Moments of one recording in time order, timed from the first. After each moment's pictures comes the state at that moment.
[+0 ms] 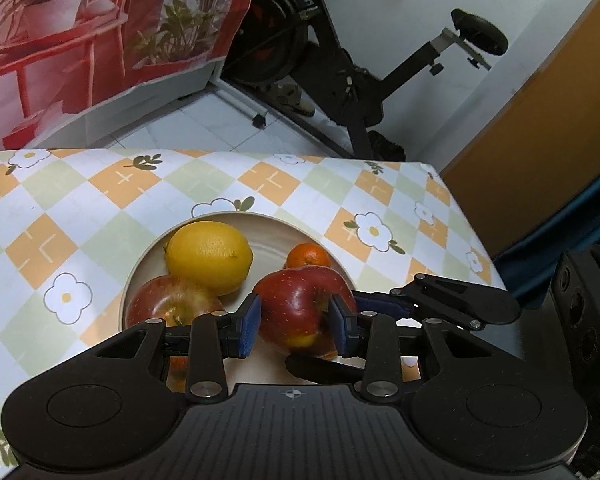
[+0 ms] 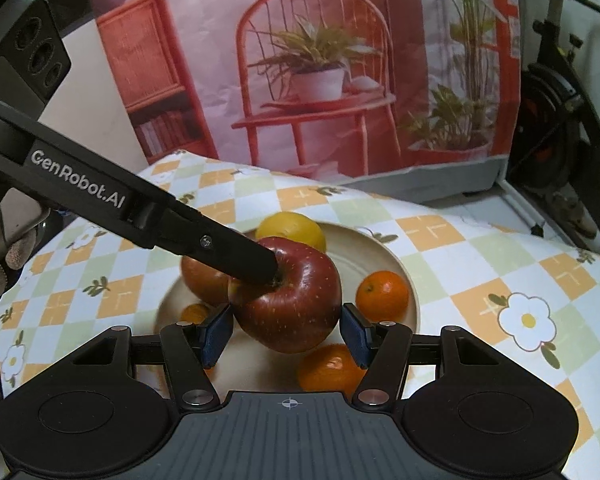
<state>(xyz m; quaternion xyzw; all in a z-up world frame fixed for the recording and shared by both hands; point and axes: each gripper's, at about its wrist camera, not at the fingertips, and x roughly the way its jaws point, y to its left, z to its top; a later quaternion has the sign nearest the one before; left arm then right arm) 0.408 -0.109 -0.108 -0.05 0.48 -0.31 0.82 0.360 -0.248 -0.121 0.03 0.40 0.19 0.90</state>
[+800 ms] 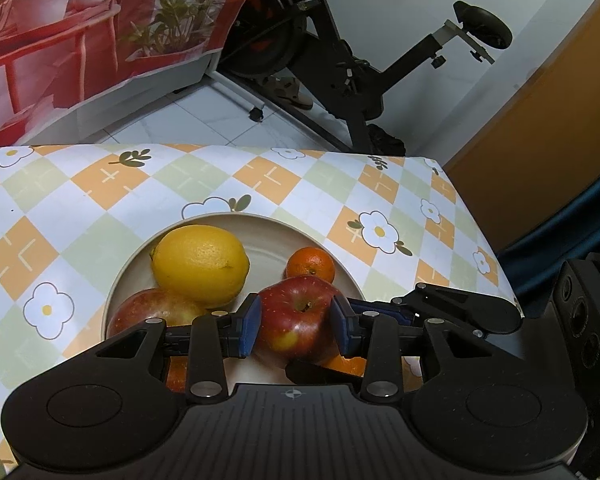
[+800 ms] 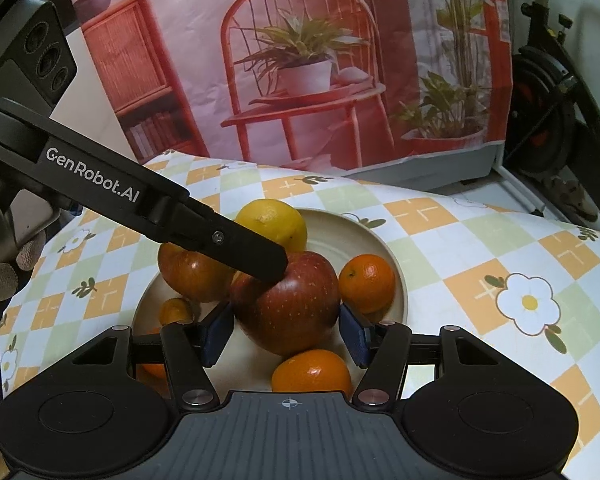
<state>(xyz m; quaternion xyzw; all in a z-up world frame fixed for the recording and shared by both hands) 0.423 -0.117 -0.119 -0.05 0.49 -0.31 0.81 0.365 -0.259 -0.138 0.05 0.40 0.18 0.90</state>
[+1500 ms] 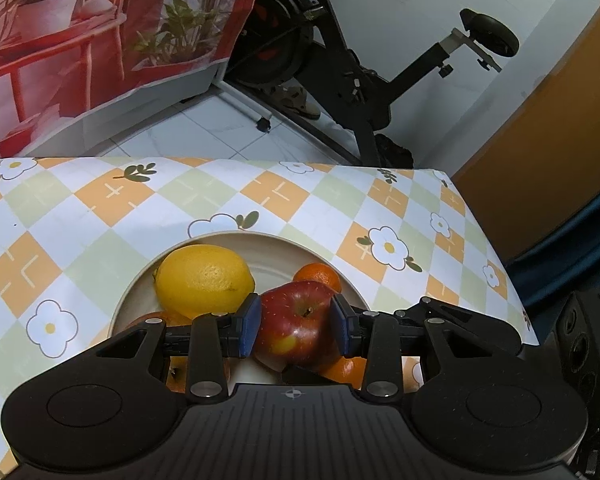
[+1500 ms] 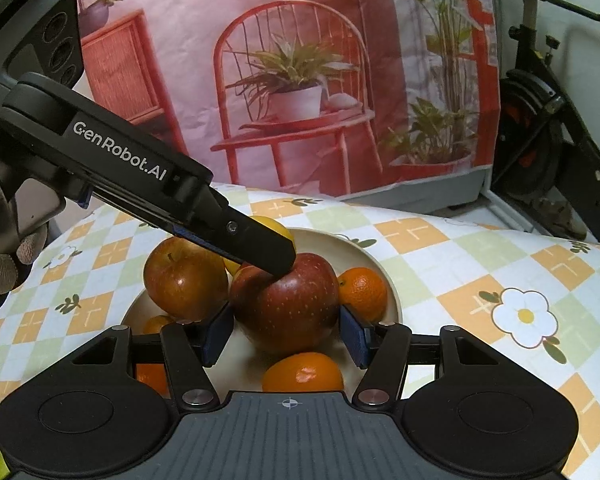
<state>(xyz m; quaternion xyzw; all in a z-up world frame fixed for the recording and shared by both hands) 0.431 -0.119 -0.120 -0.05 0.48 -0.30 0.82 0.361 -0.257 -0.146 0.05 0.36 0.16 0.92</state>
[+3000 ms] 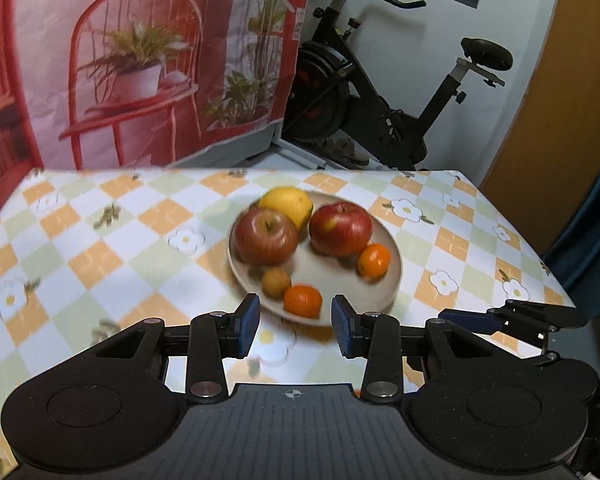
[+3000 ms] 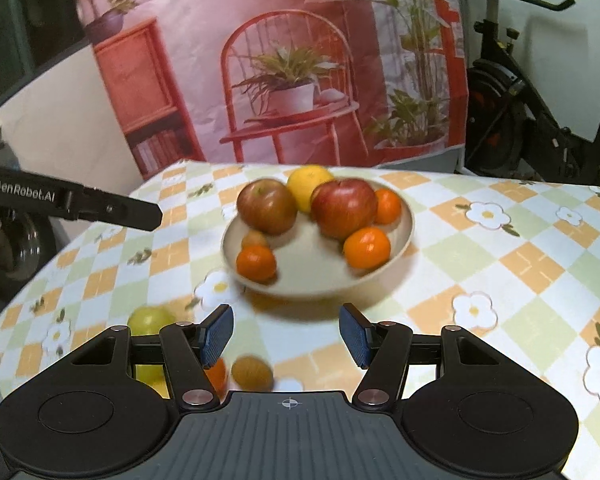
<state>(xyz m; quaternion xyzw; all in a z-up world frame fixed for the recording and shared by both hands) 0.264 -0.038 -0.074 0.01 0.38 -0.22 0.90 0.213 -0.224 -0.106 0.07 0.37 0.12 0.92</state>
